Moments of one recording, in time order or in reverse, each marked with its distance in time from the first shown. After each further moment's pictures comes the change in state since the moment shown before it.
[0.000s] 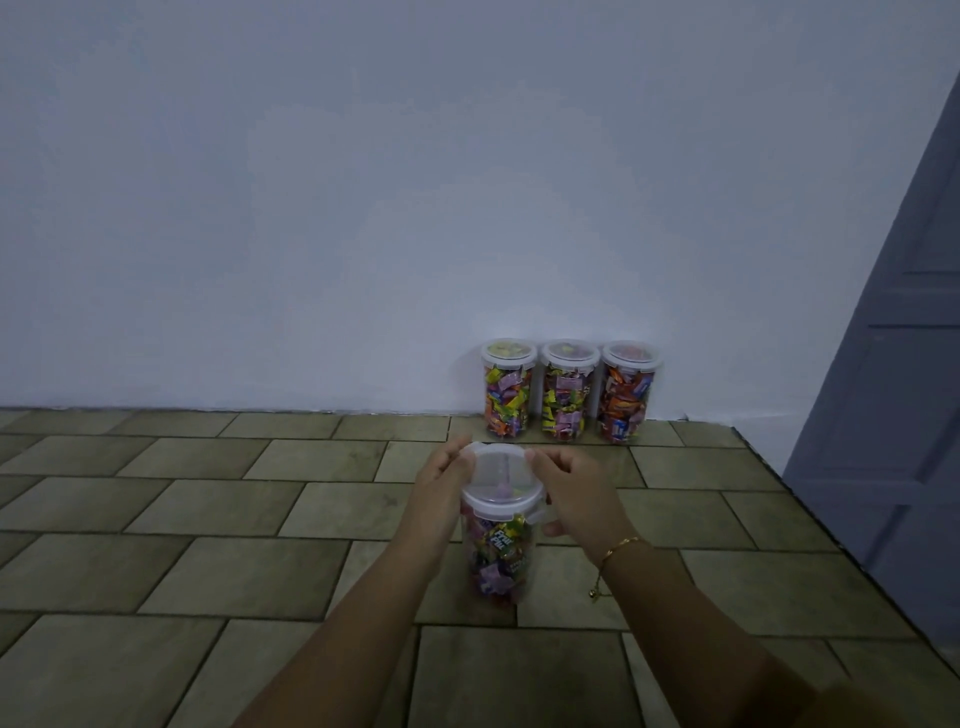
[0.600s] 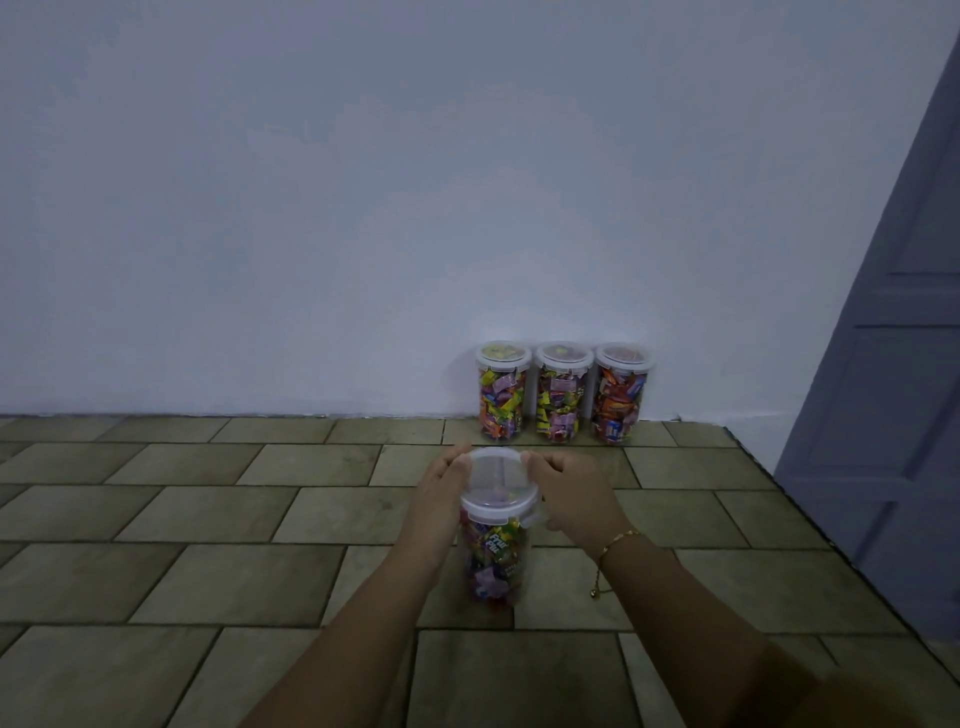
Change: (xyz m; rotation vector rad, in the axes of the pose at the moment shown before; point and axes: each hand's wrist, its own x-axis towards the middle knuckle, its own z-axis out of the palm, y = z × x) left_hand 0.001 -0.006 0.003 0.071 0.003 0.005; right_hand 0.007 0.002 0.001 -0.118 0.003 -0.040
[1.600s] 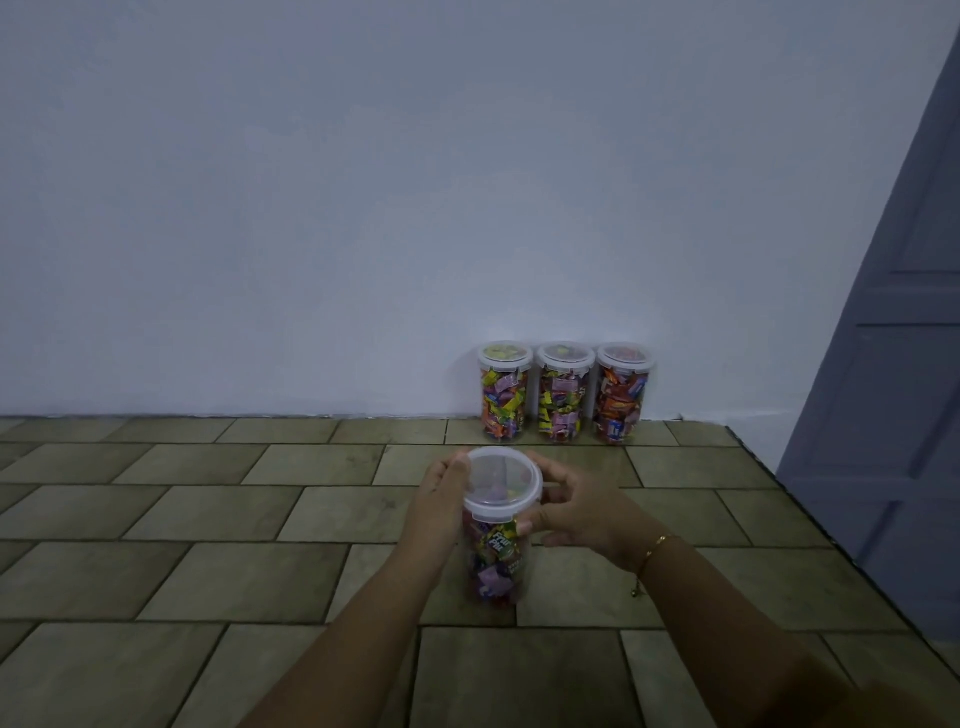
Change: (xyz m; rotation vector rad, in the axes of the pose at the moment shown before) left_hand -0.006 -0.001 -0.001 0.062 0.078 -0.004; right_hand -0.002 0.015 -0.023 0.220 -0.516 0.105
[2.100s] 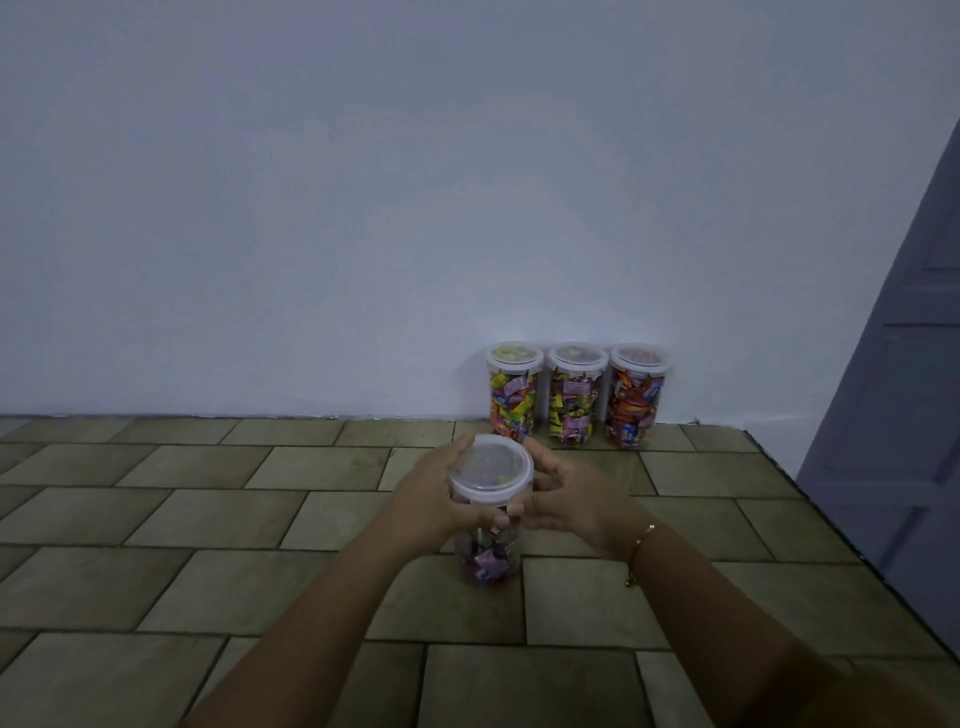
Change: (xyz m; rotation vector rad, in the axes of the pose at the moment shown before) left_hand 0.031 0.010 -0.033 0.535 -0.340 0.206; right_hand 0.027 -0.007 0.002 0.116 -0.040 -0.077
